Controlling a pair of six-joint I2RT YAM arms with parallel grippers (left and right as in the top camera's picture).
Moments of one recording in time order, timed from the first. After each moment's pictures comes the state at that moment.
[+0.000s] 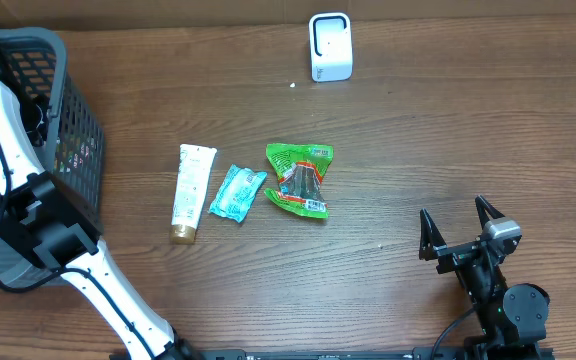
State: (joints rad) left arm 0.55 2.44 2.39 -1.37 -0.07 -0.23; right arm 0.11 0.01 0.02 -0.02 -0.16 0.12
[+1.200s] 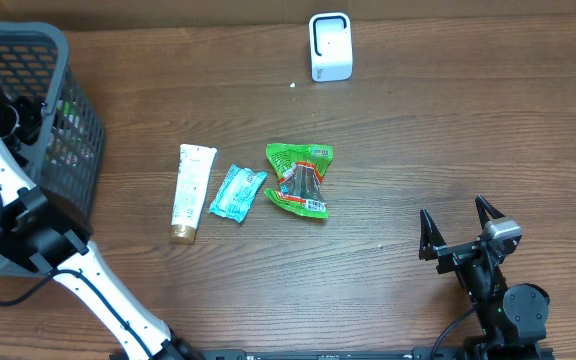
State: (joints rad) left arm 0.63 2.50 2.69 -1.68 0.15 -0.16; right arm 0.11 0.01 0.02 -0.02 -0.16 0.12
